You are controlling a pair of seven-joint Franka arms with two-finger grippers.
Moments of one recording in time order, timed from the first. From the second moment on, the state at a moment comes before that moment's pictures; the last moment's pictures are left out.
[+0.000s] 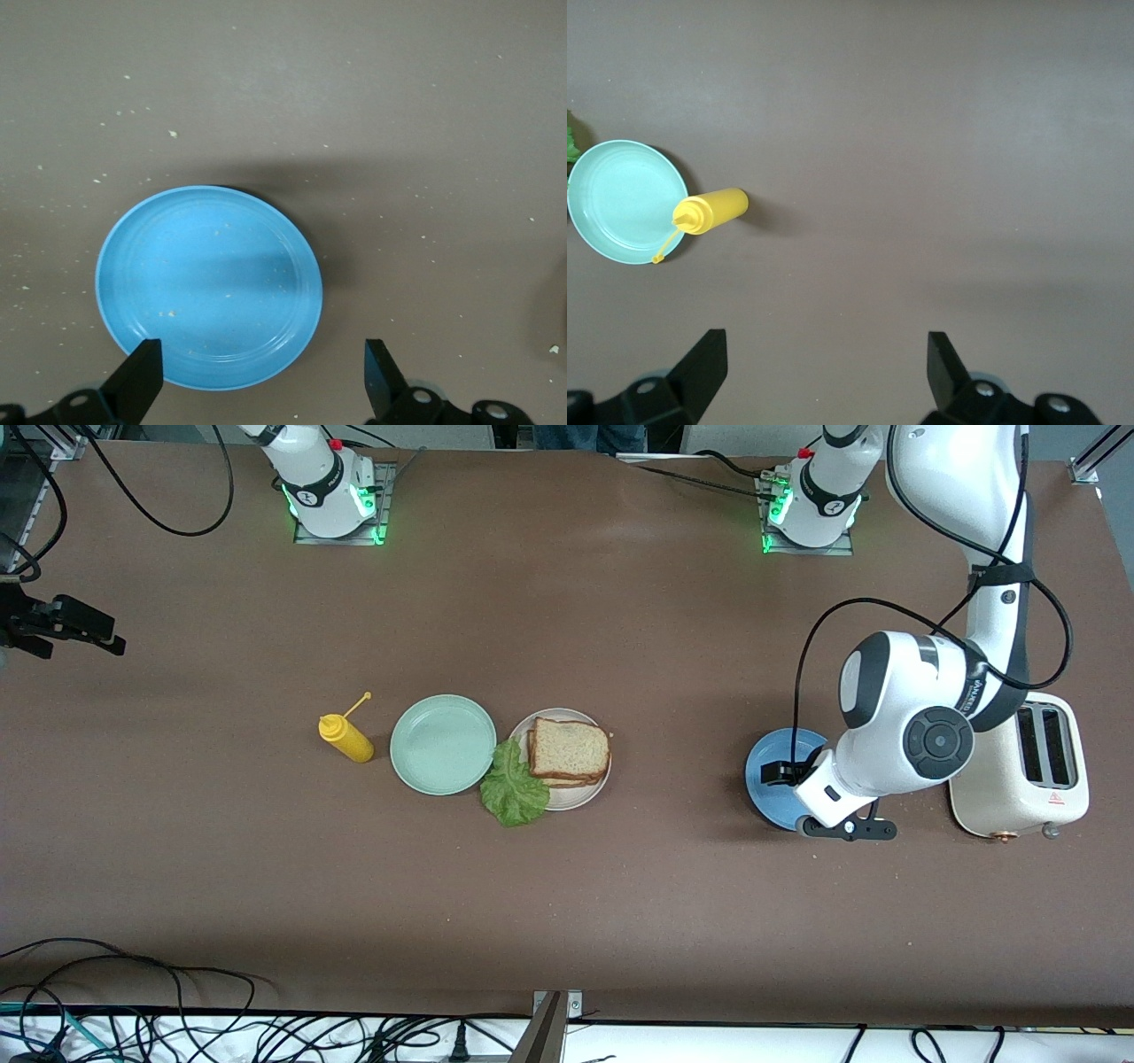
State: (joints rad) left arm -0.45 0.55 0.31 -1.52 -0.23 1.90 -0.07; right arm -0.02 0.01 -0.12 -1.68 0.03 1.66 -0.18
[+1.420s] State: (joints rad) left arm -0.33 0.41 0.41 -1.33 -0.19 1.49 -0.05; right arm -0.01 0.02 -0.04 -1.61 -0.03 1.56 -0.07
